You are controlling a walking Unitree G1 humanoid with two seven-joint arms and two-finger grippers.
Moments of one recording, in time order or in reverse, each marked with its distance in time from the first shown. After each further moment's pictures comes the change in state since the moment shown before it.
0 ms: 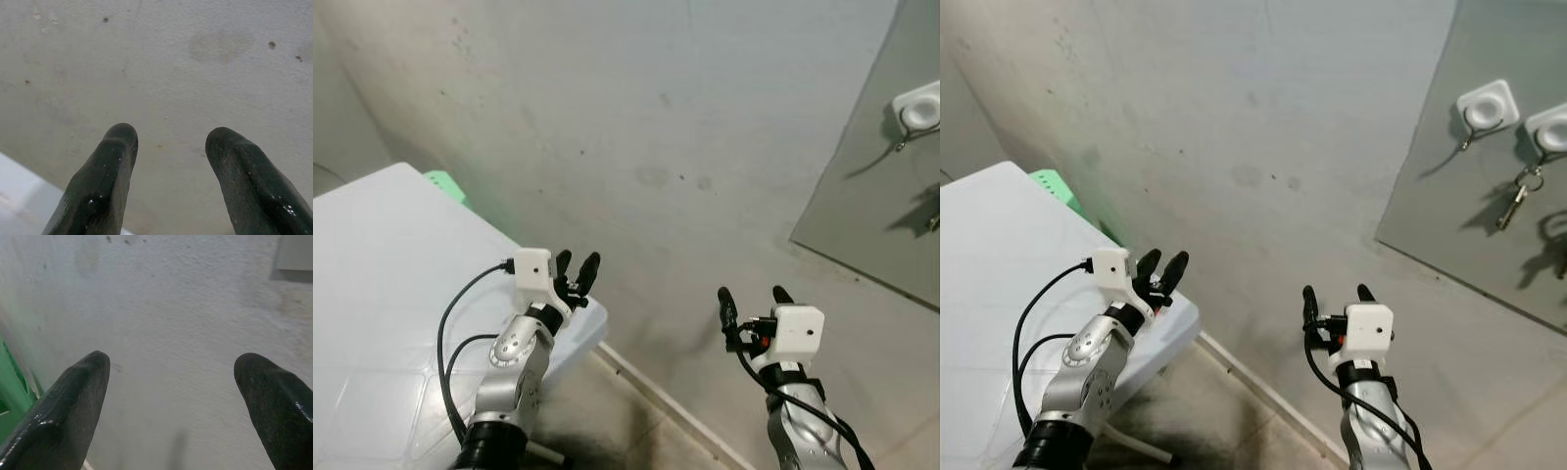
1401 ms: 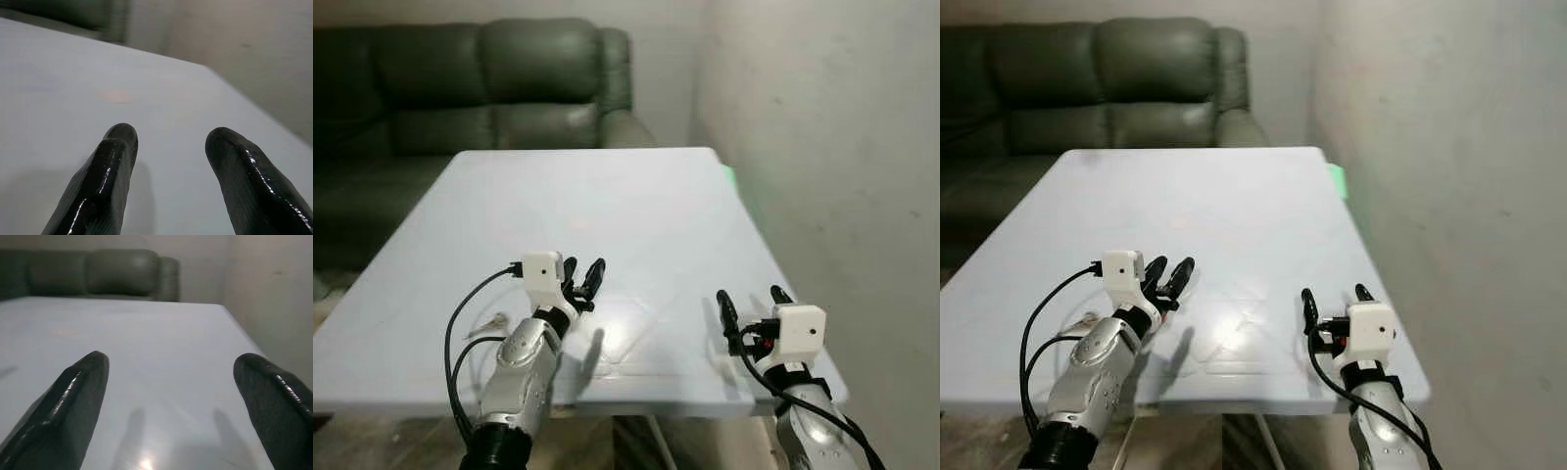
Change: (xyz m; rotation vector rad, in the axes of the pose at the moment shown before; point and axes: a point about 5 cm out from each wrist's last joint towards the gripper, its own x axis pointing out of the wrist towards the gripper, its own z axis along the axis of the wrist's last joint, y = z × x) left arm -0.002 0.006 -0.005 -0.004 0.063 0.056; right arm 0.000 0.004 0.002 0.014 0.014 0.068
